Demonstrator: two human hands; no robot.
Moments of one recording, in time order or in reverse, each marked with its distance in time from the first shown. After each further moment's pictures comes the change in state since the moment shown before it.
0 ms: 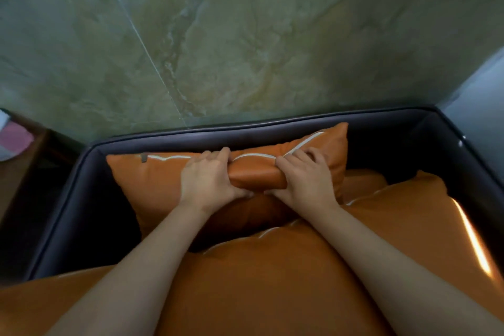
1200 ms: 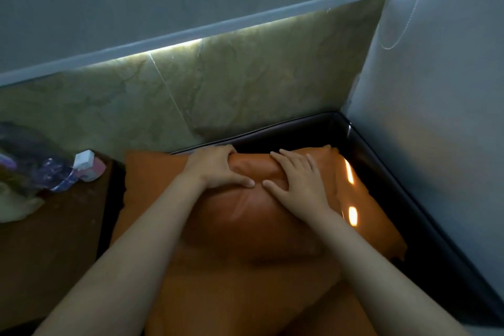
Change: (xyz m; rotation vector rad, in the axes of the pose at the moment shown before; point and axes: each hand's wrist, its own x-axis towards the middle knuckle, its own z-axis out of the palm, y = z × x) left_hand -0.132 0.052 -0.237 -0.005 -0.322 0.241; right_hand -0.116 -0.125 -0.262 0.168 -0.058 0.401
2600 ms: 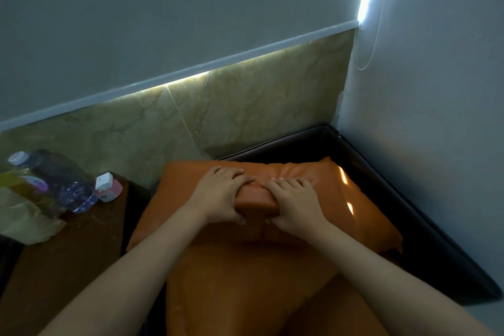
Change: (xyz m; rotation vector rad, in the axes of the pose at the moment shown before) left_hand -0.084 0.002 -0.001 0.300 0.067 0.330; right_hand -0.057 -0.044 -0.015 -0.208 0.039 -0.189
